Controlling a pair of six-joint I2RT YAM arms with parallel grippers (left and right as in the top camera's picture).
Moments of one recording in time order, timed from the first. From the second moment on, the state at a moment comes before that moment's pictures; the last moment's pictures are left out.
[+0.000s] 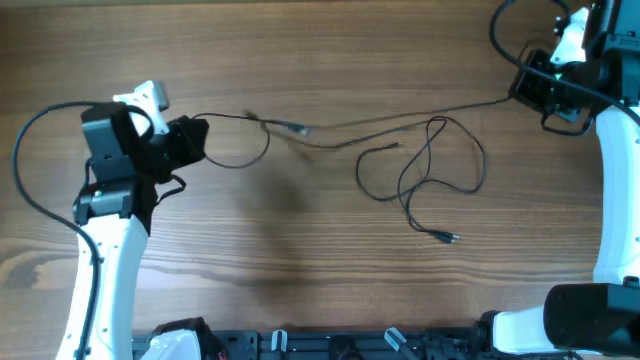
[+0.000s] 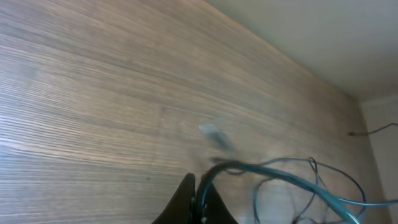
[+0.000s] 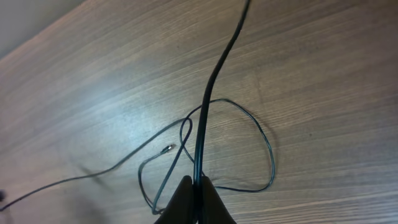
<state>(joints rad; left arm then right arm) 0.15 1.23 0.88 -0.37 0.49 -0.36 -0.16 1.62 1.72 -1.17 -0.22 0.26</state>
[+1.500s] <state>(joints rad) -0.17 1.53 1.04 -0.90 0.44 -0.44 0.18 1.62 1.56 -1.12 -0.45 -0.04</state>
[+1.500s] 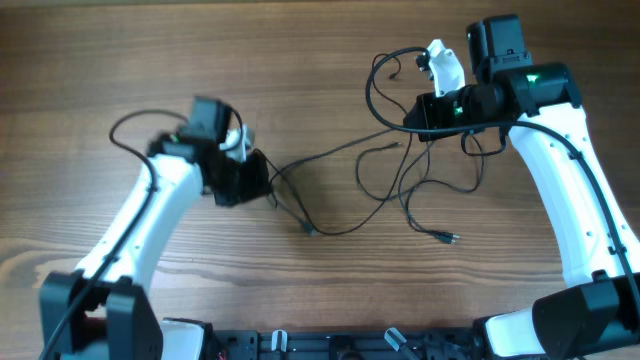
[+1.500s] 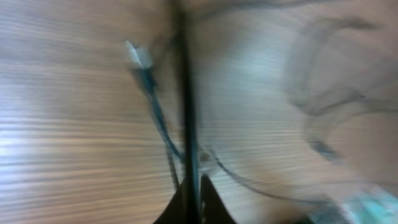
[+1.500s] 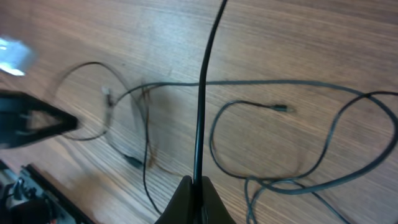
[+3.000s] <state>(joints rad) -0.30 1.52 1.27 -0.83 0.34 -0.42 -0.02 1.58 2.22 -0.93 -0.28 0.14</state>
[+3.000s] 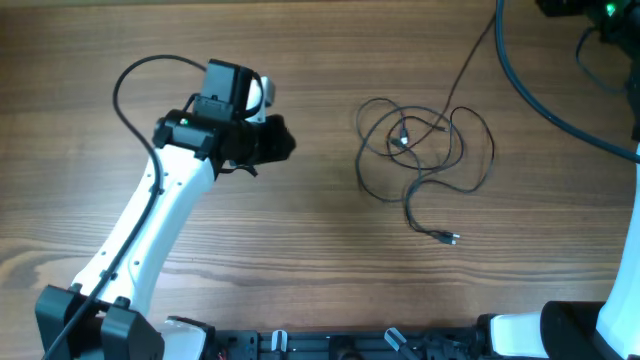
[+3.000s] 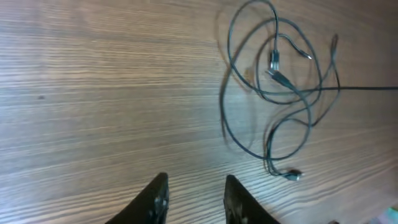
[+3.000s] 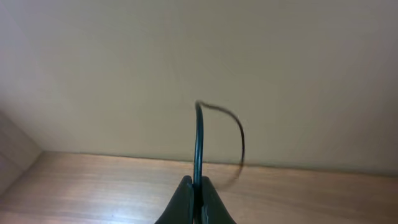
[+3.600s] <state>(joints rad) -0.80 1.91 1.26 -0.40 0.21 -0.17 -0.02 1.58 2.22 -1.12 0.07 0.27</state>
